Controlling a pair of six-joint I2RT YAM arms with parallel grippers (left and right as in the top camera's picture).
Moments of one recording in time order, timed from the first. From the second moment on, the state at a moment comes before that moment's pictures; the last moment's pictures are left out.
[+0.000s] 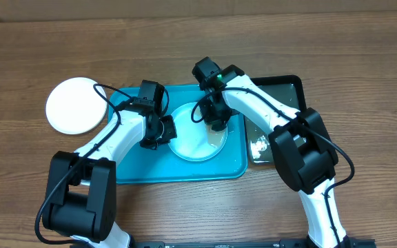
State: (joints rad) left arm -0.23 1.77 1.04 -0.66 0.14 -0.47; right arm 0.59 2.27 1.78 -0.98 -0.05 0.28
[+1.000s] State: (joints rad) left arm -0.23 1.77 1.04 -0.66 0.12 -0.47; right arm 0.63 2.29 1.92 -1.20 -0.48 0.12
